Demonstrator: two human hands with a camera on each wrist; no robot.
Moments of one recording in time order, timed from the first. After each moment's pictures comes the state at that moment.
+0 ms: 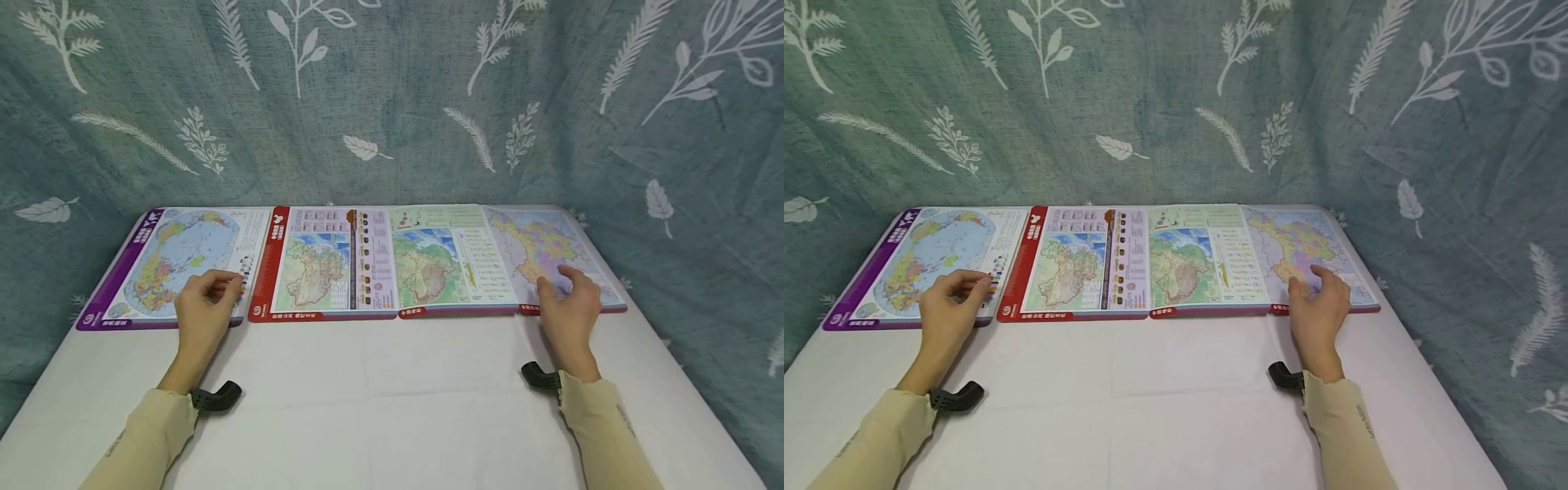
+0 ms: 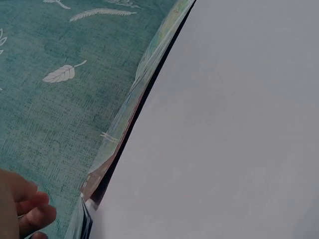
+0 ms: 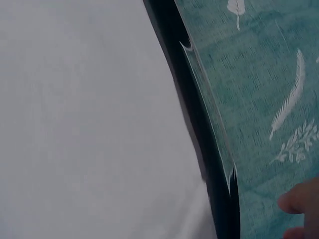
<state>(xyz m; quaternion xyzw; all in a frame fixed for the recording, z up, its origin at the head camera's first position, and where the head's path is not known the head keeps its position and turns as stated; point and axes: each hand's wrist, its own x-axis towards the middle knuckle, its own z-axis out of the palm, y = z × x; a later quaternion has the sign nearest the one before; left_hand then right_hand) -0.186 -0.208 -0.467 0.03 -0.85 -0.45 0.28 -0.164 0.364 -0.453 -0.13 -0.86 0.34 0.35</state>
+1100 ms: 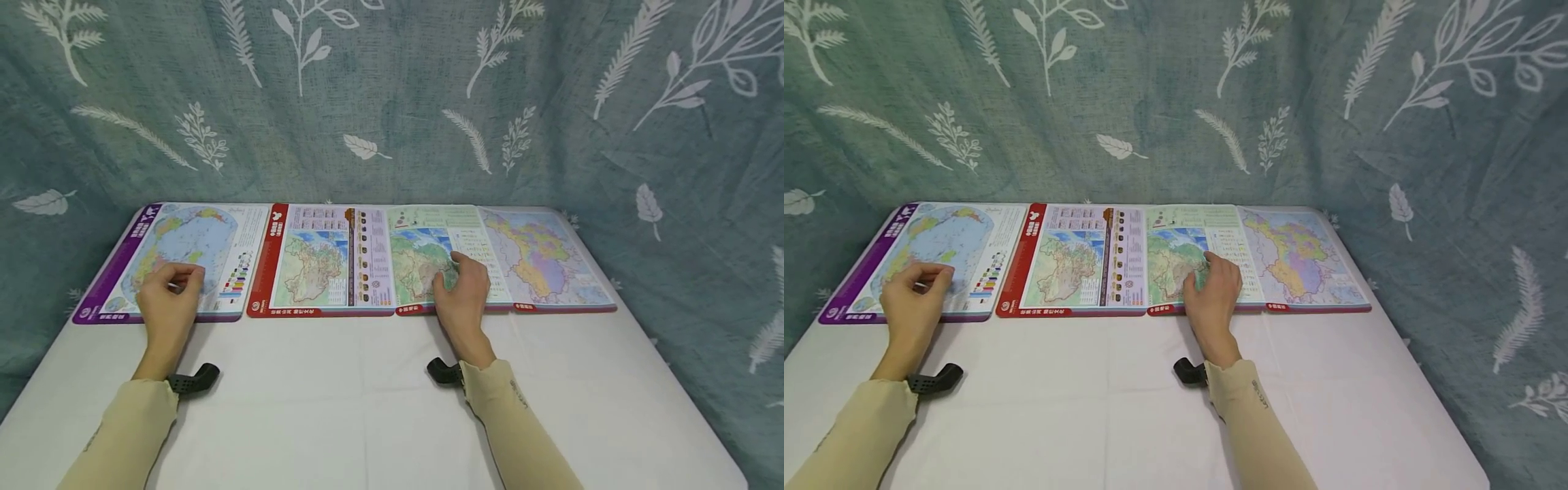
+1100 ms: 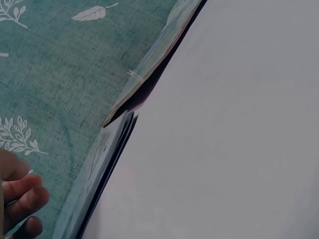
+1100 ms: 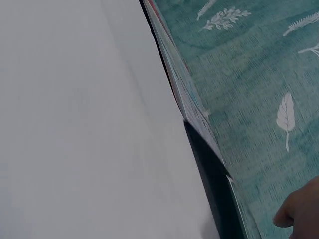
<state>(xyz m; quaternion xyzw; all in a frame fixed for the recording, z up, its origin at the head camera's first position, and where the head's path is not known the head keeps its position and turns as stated) -0.189 -0.249 -0.464 0.11 -0.83 -0.45 0.31 -0.196 0.208 -0.465 0.01 -0.87 0.33 0.36</state>
